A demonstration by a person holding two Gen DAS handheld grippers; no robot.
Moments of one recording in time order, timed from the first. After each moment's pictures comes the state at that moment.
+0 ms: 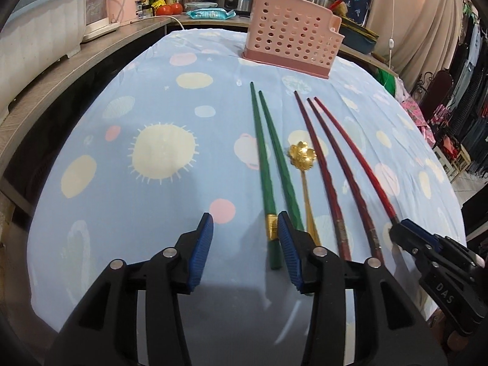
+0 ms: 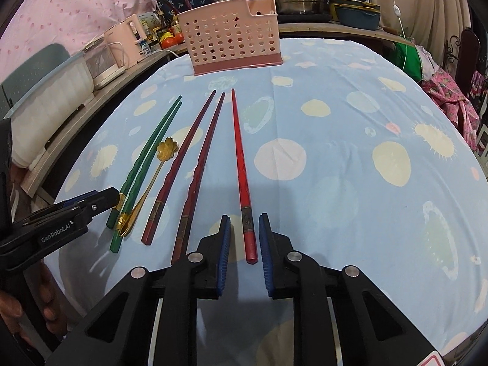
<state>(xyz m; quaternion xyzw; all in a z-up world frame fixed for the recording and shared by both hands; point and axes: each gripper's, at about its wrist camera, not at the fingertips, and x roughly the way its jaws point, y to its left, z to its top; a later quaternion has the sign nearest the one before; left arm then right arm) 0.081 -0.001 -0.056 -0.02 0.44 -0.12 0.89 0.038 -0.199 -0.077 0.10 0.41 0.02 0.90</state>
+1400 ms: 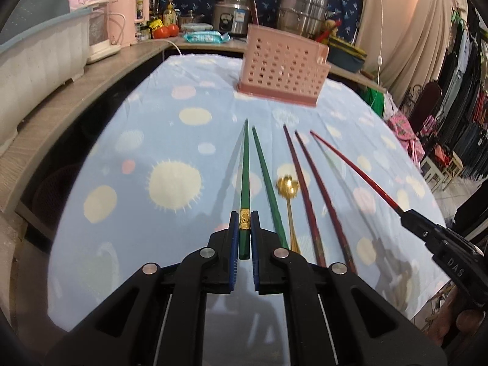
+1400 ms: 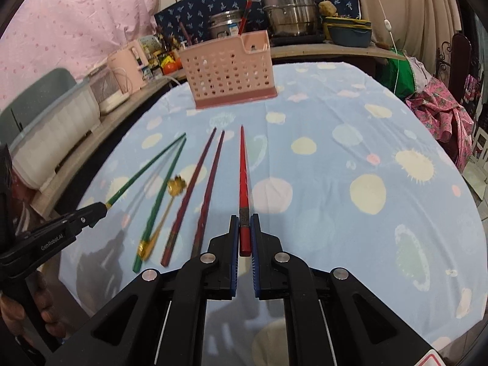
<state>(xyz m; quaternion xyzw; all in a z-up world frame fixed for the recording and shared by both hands) 0.073 0.012 -0.008 -0.03 0.40 -0.13 0.91 0.027 -0.216 -0.034 0.12 0.37 0.02 0.92</state>
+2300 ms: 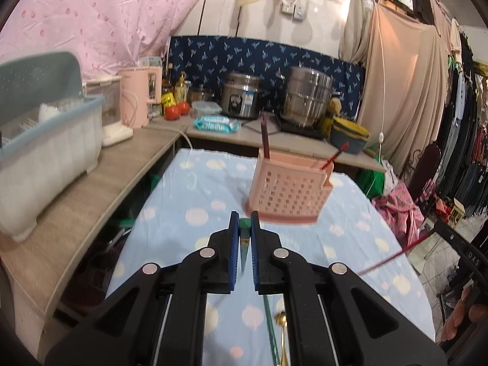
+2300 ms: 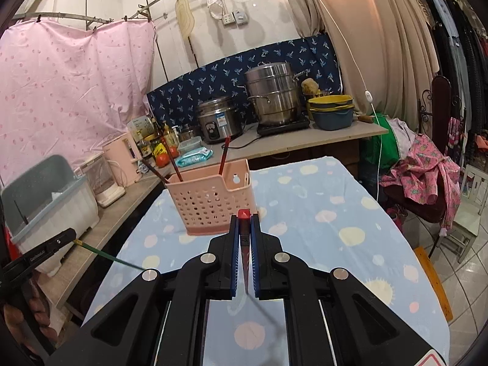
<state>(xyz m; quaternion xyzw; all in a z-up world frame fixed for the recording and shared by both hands) 0.129 0.028 0.116 -0.06 0.25 -0.11 0.96 0.069 -0.271 0.089 0.14 0.20 -0.02 0.97</state>
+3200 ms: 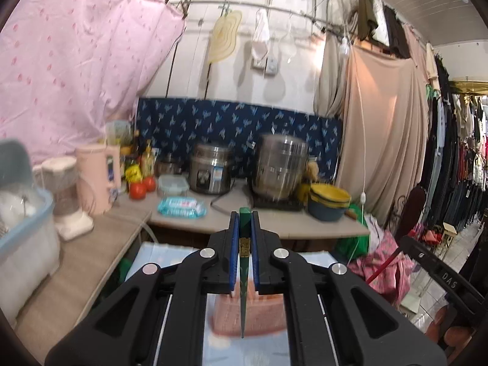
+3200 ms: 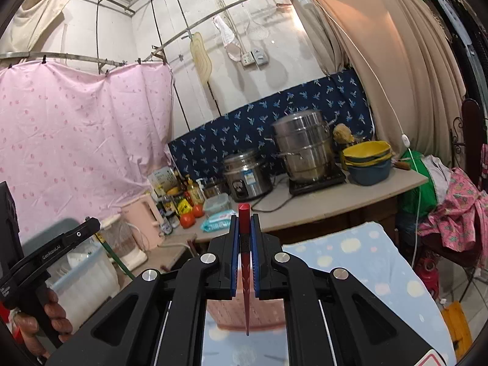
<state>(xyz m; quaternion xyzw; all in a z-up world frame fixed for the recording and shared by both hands) 0.242 -0.028 0.238 -0.06 0.11 -0.16 0.98 0.190 -0.282 0.186 0.17 0.10 0.03 0.98</state>
